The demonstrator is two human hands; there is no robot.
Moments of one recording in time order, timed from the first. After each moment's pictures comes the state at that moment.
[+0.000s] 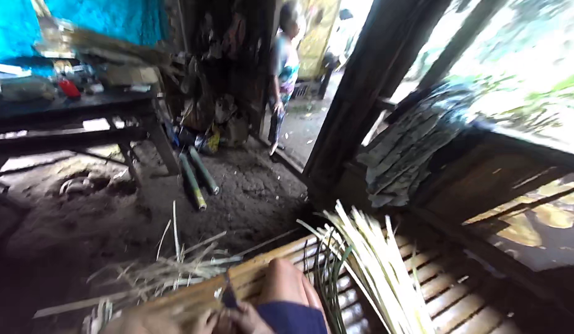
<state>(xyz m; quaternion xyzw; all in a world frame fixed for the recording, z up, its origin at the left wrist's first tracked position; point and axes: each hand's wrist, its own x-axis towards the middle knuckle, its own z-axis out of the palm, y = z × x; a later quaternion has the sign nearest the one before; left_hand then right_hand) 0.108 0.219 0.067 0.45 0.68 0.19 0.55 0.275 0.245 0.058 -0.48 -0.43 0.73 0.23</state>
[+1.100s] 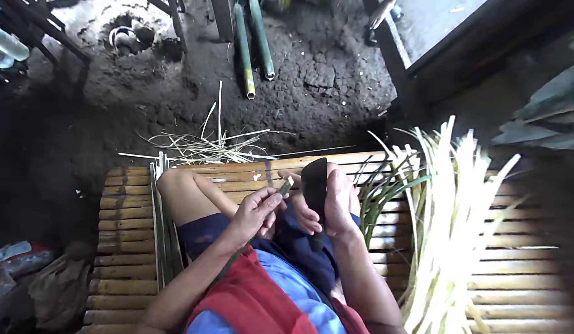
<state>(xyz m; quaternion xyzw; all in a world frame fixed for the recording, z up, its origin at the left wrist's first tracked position) 0.144 0.178 0.202 0.29 0.49 0.48 0.67 0.324 0.264 0.198 -0.23 -0.33 0.89 0.20</state>
